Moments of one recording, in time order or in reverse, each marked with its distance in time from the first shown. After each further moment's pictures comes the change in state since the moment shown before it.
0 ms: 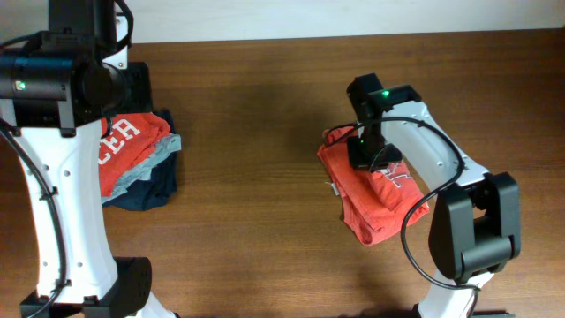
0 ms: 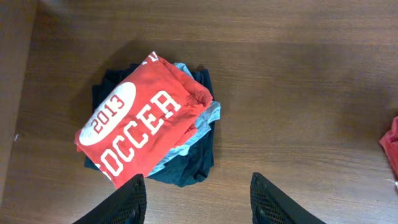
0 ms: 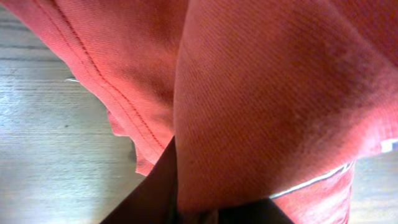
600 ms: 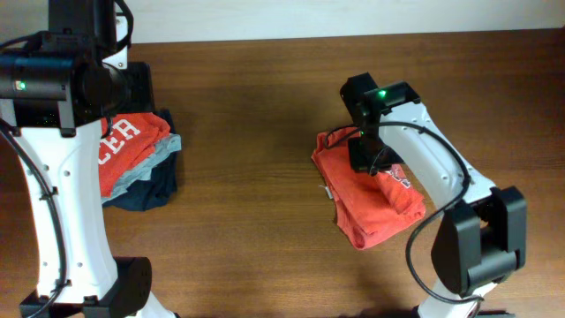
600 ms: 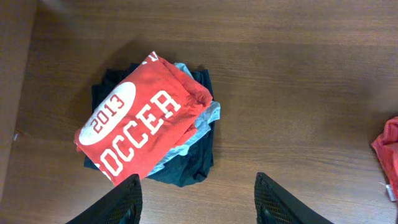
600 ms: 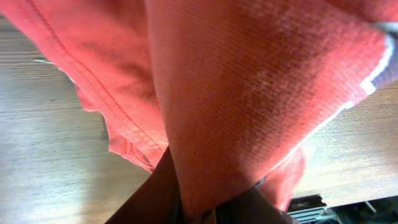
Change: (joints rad) left arm 0.000 0.000 0.000 0.000 0.000 -0.003; right arm 0.056 -0.069 0.046 -0.128 0.107 0.065
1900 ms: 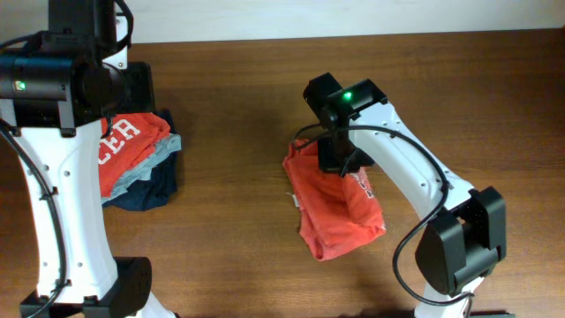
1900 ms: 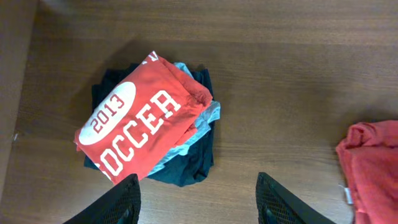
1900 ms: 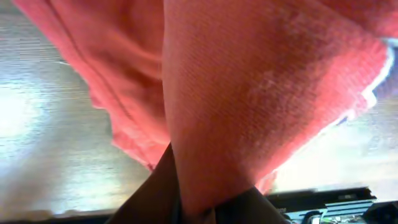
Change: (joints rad) left arm 0.000 0.000 0.000 0.000 0.000 0.000; right arm 0.146 0.052 0.137 -0.078 -0.084 0.180
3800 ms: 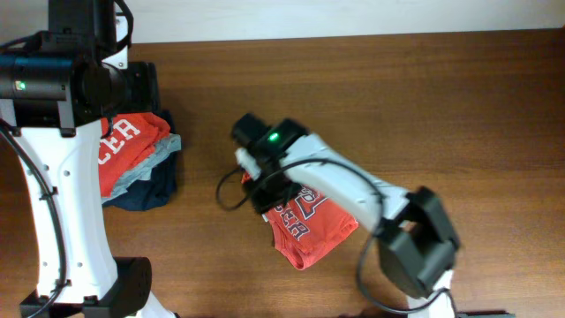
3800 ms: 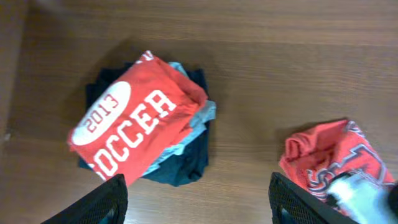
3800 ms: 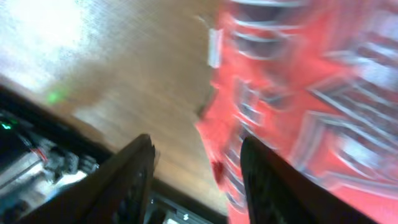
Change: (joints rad) left arm 0.000 0.000 0.000 0.000 0.026 -0.007; right arm 0.263 0.093 0.022 0.170 -0.356 -0.250
